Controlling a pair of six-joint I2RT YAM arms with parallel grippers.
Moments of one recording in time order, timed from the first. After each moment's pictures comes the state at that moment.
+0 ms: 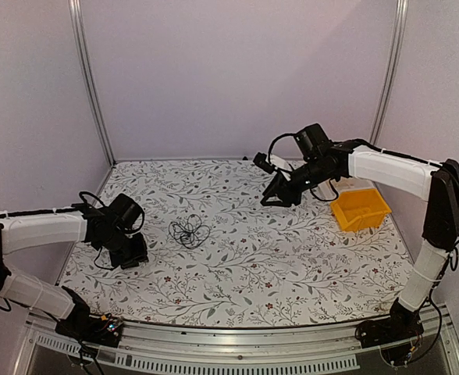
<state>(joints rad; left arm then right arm) -0.53 1.28 0.66 -0.64 -0.04 -0.94 0.59 1.78 1.47 -0.58 -0.57 -0.48</state>
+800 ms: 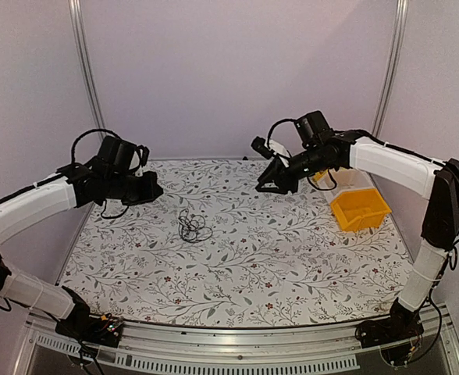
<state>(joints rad) -0.54 1.30 1.02 -0.49 -0.05 -0.57 0.60 1.79 1.56 -0.58 -0.60 -0.47</state>
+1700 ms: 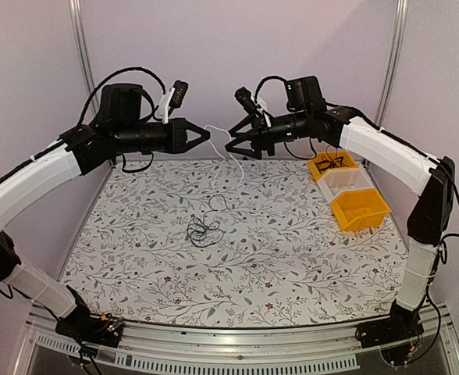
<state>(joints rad) -0.68 1.43 1.45 -0.32 0.32 -0.35 0.67 1.90 1.92 -0.43 -0.76 -0.34</state>
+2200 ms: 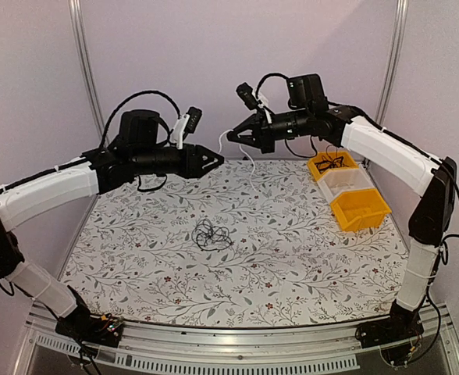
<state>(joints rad) -0.70 1.46 1.32 -0.17 0.34 -0.31 0.67 1.90 1.92 -0.40 -0.74 -0.28</state>
